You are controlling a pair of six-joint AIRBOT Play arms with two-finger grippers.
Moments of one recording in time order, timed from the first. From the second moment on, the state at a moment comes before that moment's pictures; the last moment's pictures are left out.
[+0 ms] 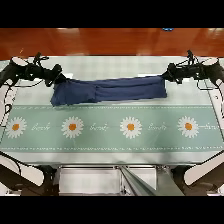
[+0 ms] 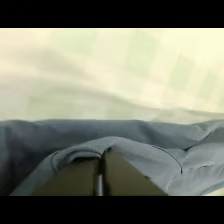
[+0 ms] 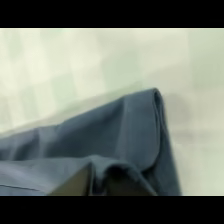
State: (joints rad) left arm 0.17 -1.85 1.51 0.82 -1.05 -1.49; right arm -0.25 -1.91 1.58 -0.71 1.06 1.34
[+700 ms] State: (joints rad) left arm 0.25 -1.25 1.12 1.02 -1.01 -1.47; right arm -0.54 -1.72 1.53 -0.83 1.29 1.38
